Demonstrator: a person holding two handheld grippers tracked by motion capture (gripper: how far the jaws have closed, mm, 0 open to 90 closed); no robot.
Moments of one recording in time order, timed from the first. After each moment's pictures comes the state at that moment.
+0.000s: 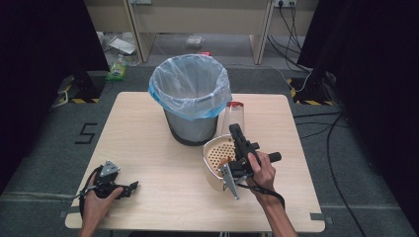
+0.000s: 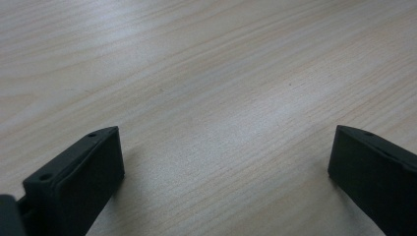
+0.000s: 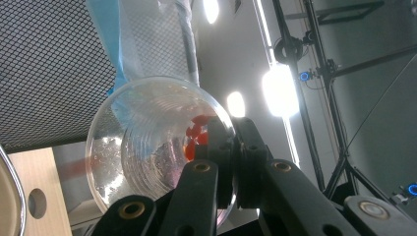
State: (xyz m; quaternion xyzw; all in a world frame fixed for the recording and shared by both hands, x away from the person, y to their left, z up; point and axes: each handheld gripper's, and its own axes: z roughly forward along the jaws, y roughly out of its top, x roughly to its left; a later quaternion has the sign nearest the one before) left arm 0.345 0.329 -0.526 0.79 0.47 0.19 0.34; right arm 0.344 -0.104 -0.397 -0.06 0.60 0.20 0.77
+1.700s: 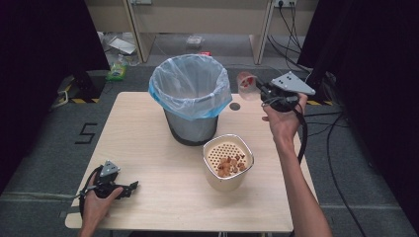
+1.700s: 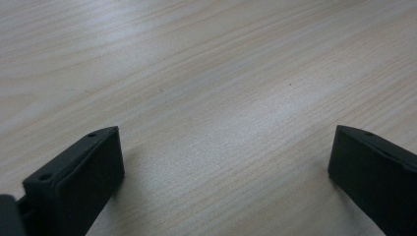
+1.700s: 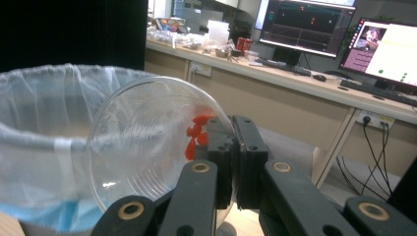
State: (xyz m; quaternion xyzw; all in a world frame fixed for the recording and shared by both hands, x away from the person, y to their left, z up) left arm 0.345 0.329 -0.526 0.79 0.47 0.19 0.34; right arm 0.452 -0.177 -0.268 0.35 0.68 0.52 0.39
